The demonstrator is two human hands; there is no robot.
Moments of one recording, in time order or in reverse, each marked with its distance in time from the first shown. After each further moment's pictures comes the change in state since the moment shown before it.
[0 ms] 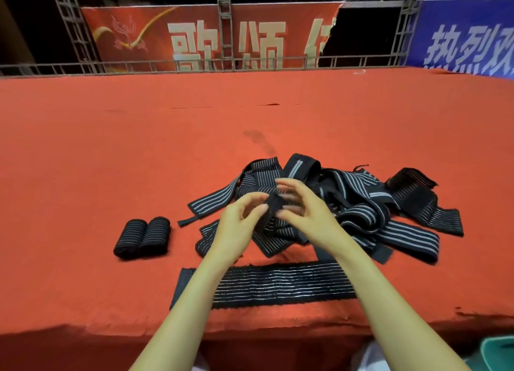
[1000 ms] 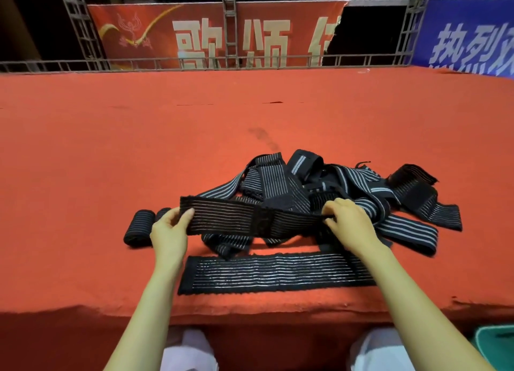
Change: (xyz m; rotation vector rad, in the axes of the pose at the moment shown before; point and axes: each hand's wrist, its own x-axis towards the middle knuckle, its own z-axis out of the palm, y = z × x) left_hand -0.031 -0.054 -0.087 0.062 0.616 -0.236; right_hand -0.025 0.060 -0.042 -1.028 0.107 0.129
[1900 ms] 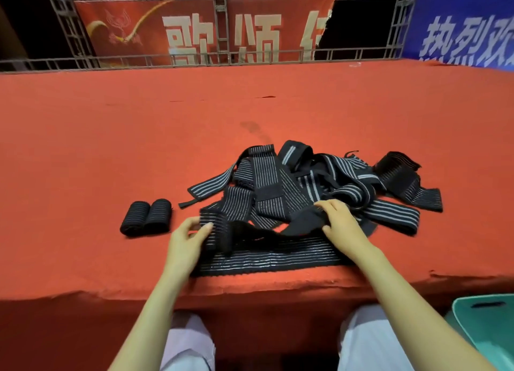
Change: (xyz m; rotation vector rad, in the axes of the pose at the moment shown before) left_hand -0.054 -0.011 0.001 0.044 -0.313 -0.001; right_hand -0.042 0.012 0.017 0.279 -0.132 0.066
